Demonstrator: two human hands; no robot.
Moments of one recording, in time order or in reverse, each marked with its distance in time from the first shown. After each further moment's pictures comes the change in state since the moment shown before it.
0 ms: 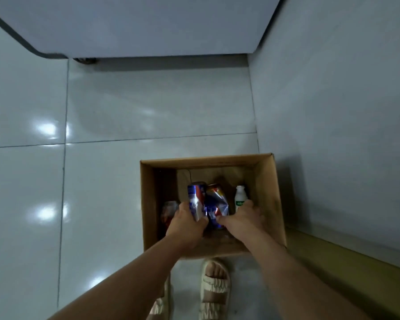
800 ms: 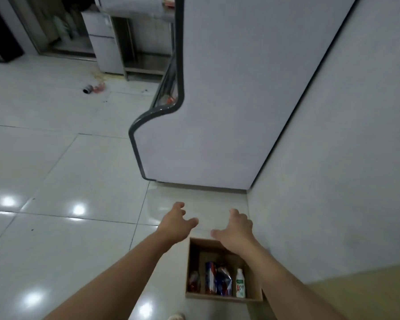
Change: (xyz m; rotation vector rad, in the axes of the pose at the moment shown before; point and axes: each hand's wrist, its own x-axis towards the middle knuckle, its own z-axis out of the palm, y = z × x) left_hand -0.435 0.105 -0.255 -0.203 0.324 0.372; right_hand -0.448 -0.117 -0.195 -0.089 0.220 -0.646
